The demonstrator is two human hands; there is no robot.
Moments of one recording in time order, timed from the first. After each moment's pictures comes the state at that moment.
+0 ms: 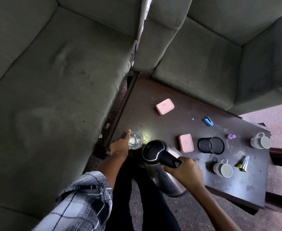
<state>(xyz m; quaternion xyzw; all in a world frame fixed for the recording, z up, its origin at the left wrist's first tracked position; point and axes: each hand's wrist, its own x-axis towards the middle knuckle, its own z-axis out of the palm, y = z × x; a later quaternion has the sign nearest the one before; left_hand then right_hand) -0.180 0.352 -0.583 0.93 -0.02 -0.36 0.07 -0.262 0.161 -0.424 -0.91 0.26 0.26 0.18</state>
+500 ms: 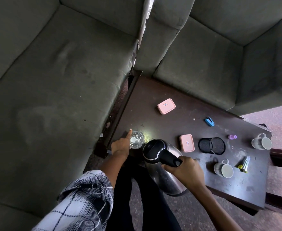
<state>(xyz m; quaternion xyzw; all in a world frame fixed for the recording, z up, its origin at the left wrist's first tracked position) -0.179 0.353 -0.583 0.93 -0.02 -0.36 0.07 -0.261 0.162 -0.426 -0.91 0.26 0.25 0.19</state>
